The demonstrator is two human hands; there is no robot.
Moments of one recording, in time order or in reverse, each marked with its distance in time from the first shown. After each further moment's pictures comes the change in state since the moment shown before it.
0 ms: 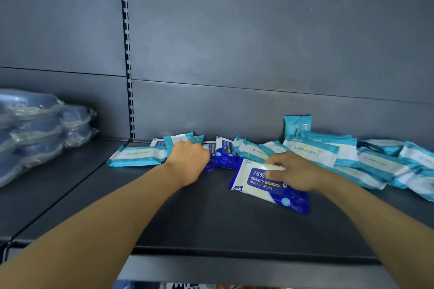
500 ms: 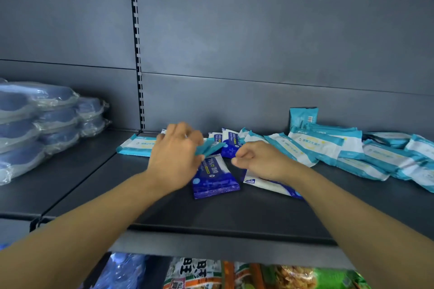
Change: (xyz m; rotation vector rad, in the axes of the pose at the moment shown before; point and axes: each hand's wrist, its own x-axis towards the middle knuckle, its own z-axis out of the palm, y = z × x) left_hand -0.058 -0.014 -0.001 -0.549 0.287 -0.256; right_hand -0.009 -0.067 0.032 0.102 0.070 -0.113
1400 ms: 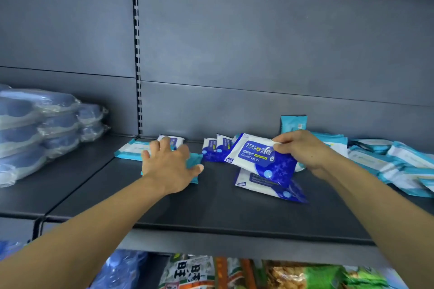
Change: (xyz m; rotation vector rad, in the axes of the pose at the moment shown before) left_hand -0.007 0.008 -0.003 0.050 -0.244 -0.261; right_hand -0.026 0.031 -0.066 0.383 0.215 0.152
